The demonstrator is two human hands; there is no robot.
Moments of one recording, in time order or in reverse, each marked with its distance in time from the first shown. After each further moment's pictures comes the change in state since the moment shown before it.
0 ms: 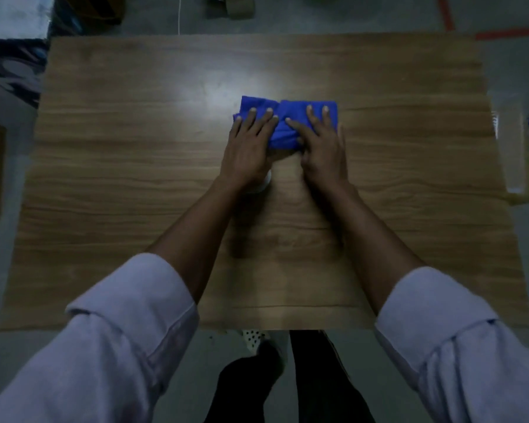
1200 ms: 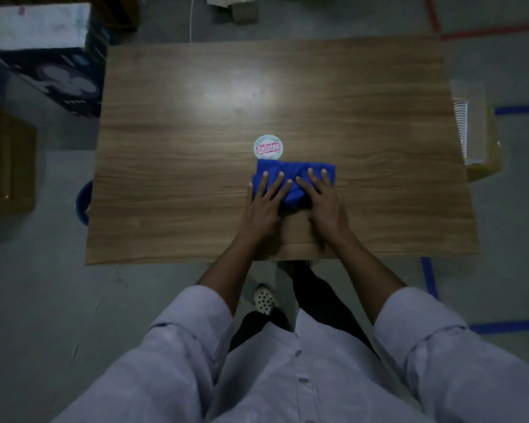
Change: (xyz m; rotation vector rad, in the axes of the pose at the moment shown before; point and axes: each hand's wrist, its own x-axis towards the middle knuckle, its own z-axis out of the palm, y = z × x) left_hand -0.191 0.042 0.009 -0.108 -0.224 -0.009; right_hand -0.189 -0.052 -0.027 -0.046 -0.256 0.052
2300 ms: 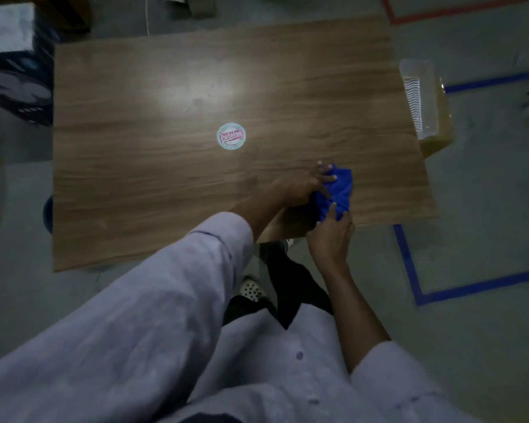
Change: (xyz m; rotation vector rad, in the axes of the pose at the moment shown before) left_hand 0.074 0.105 0.000 0.066 -0.289 0.849; right_hand -0.116 -0.001 -0.012 0.186 0.200 0.741
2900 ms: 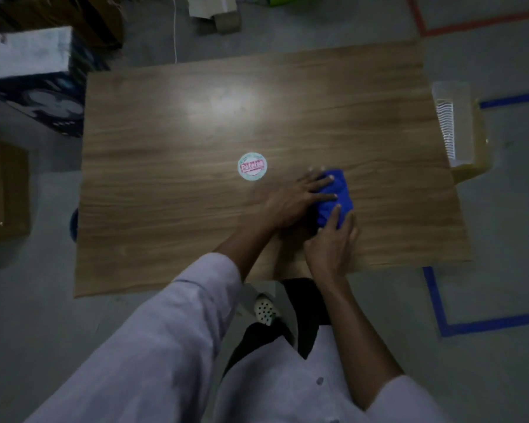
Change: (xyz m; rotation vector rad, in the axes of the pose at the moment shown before) left_hand -0.026 -0.066 -0.010 0.100 0.278 -0.089; right_hand 0.029 -0.067 0.013 0.101 0.071 -0.148
